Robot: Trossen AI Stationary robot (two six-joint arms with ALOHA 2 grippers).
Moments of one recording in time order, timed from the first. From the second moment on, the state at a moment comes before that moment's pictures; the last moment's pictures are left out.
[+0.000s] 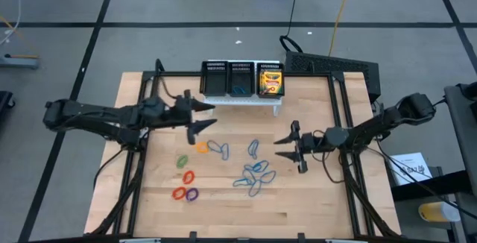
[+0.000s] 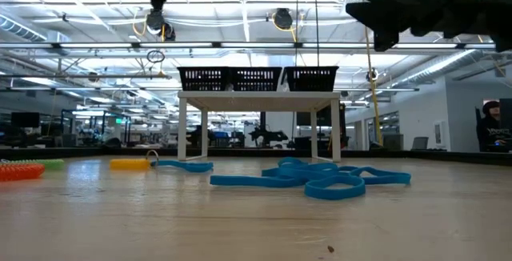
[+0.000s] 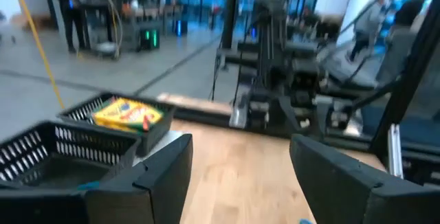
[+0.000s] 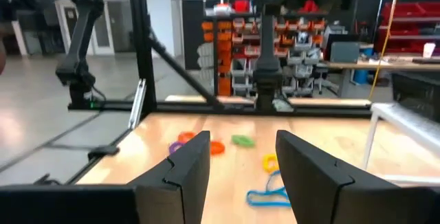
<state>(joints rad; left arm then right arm) -0.02 0.94 0.68 0.23 -0.16 -0.10 0.30 1.16 0.23 1.02 0.19 0.01</state>
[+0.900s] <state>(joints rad) -0.03 0.85 0.50 0.33 -0.16 -0.17 0.55 1.26 0.49 0.47 0.40 0.06</state>
